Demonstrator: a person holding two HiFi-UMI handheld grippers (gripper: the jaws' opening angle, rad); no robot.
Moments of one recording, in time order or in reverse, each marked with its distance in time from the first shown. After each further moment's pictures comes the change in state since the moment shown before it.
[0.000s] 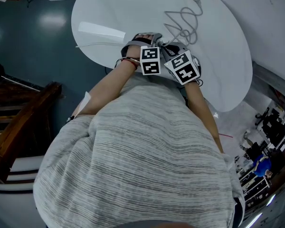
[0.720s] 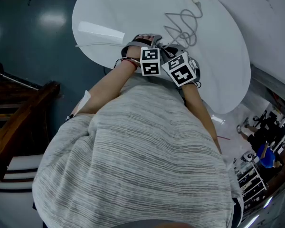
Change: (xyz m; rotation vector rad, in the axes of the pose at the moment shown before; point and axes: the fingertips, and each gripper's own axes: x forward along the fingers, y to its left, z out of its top) left arm 0.002 -0.002 -0.001 0.004 0.012 -0.008; right arm -0.001 0.001 -0.003 -0.038 0.076 -0.032
